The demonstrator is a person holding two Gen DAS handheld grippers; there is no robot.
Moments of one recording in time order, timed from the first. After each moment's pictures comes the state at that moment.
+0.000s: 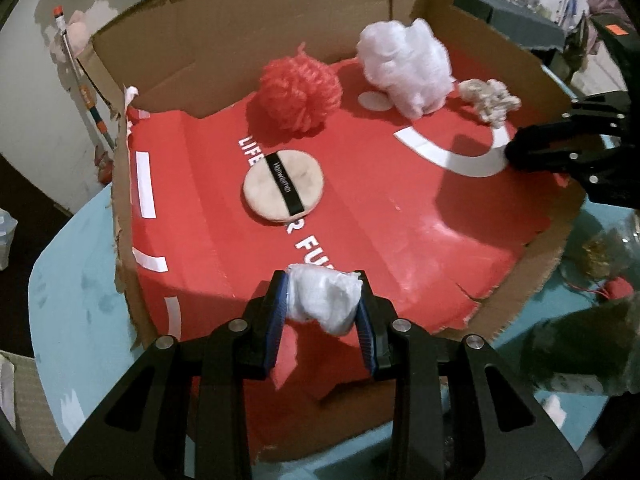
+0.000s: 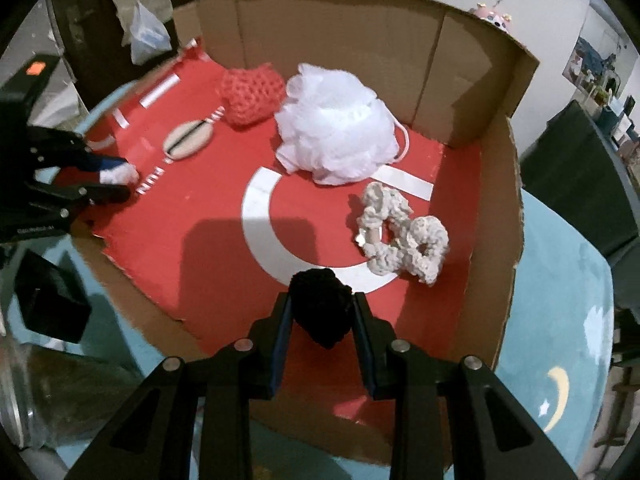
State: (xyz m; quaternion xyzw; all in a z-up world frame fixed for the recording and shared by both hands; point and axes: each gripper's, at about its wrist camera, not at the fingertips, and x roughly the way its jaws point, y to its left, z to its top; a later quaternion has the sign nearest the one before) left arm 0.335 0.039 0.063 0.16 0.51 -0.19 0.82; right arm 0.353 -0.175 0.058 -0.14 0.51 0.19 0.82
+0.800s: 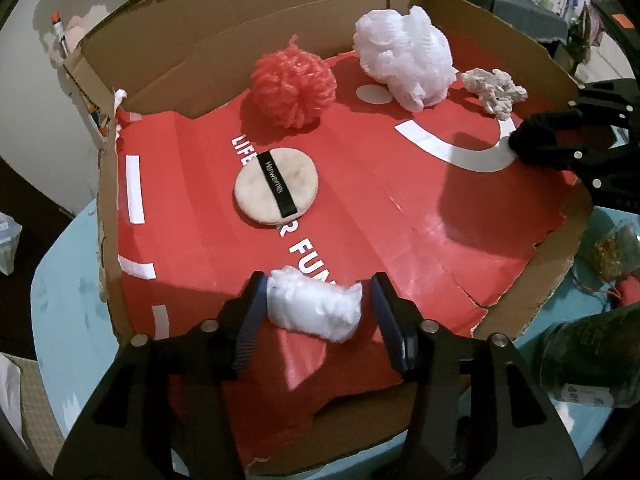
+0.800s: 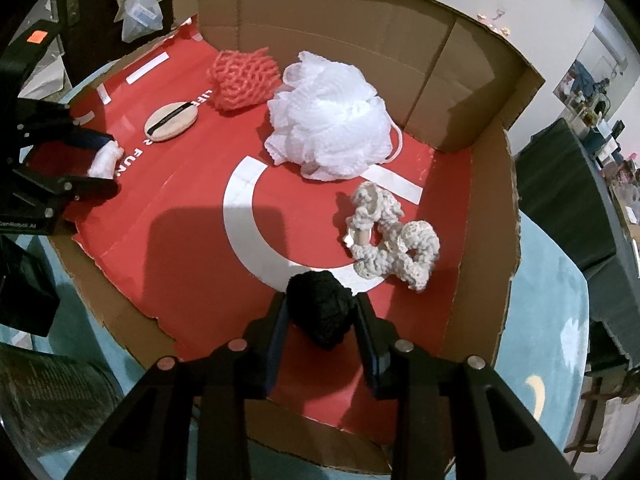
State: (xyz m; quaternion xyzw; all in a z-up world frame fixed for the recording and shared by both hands) left arm 0.339 0.025 0.051 0.18 0.51 -0.18 0.82; right arm 0.351 -0.165 0.051 -0.19 0.51 0.16 0.83
